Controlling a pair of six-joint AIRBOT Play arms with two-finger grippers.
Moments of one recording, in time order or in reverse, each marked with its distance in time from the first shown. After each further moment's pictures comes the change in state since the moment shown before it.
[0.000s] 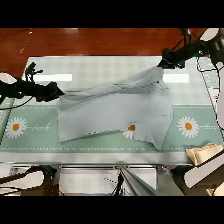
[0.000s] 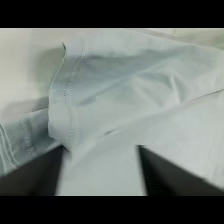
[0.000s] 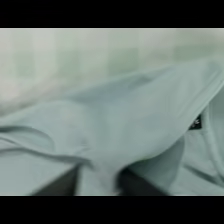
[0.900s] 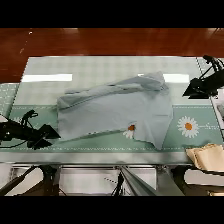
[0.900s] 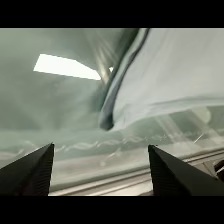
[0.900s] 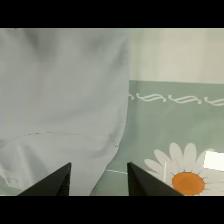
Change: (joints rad) left arm 0.309 0.274 -0.553 0.150 -0.303 0.043; right arm -0.260 0.394 -0.557 -0.179 0.151 -0.193
